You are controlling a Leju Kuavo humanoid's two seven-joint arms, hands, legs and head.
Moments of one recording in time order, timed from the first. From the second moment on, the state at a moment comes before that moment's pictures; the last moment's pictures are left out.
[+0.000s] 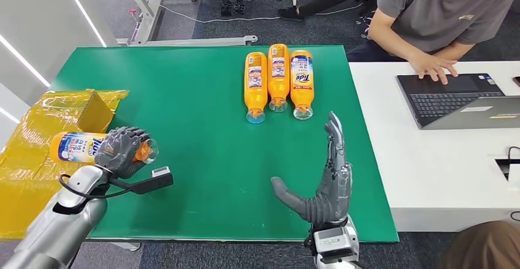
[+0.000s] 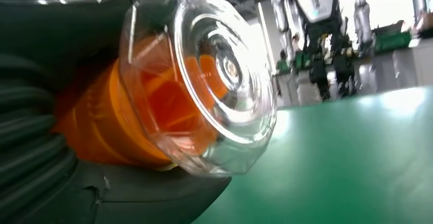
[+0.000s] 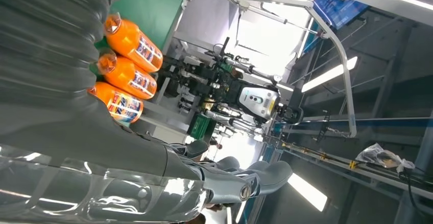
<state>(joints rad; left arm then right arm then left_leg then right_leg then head) -0.44 0.38 -0.50 -1.02 -1.11 0.42 -0.40 -0.10 0.03 0.66 -1.65 0.20 -0.64 -0.67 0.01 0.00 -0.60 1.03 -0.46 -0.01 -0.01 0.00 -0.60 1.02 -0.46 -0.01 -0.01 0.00</state>
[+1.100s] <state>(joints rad) -0.59 0.36 -0.60 -0.64 -1.11 0.37 -0.39 -0.04 0.06 0.61 -1.68 0.21 -0.64 -0.66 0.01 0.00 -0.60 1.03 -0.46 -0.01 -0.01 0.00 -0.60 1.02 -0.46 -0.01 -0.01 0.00</state>
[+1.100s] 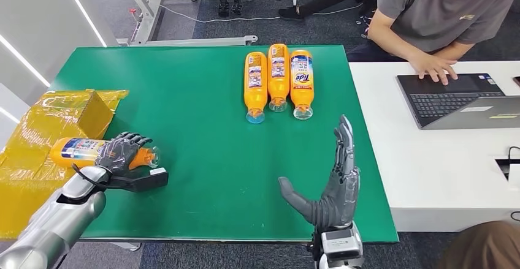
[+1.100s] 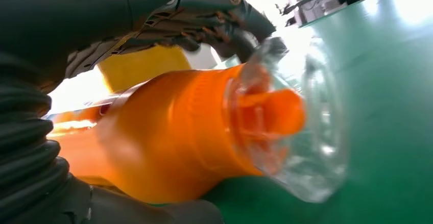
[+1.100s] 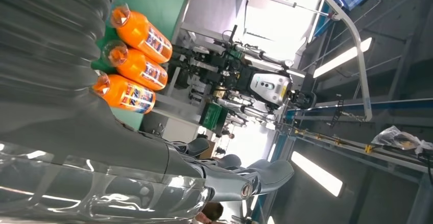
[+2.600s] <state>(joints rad) -0.21 0.24 -0.27 -1.64 -0.02 0.41 -0.70 -0.04 0.03 0.67 -1.62 0.17 -0.57 -0.67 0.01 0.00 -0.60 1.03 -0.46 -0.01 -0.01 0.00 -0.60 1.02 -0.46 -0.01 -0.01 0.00</state>
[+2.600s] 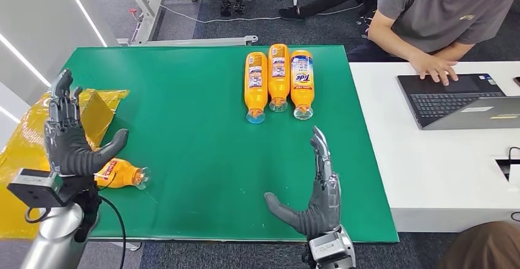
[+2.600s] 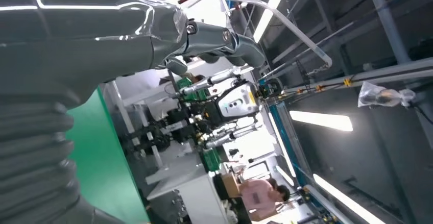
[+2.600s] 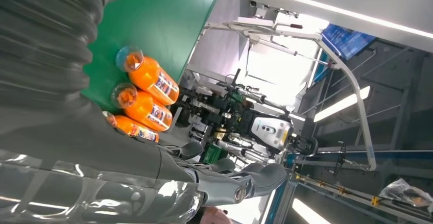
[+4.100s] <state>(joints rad) 0.04 -0.09 -0.50 -1.80 -0.09 0.70 -0.70 0.01 -0.02 0.67 -1.64 0.14 -0.65 -0.69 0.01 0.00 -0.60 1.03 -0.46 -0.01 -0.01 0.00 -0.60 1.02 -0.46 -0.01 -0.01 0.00</state>
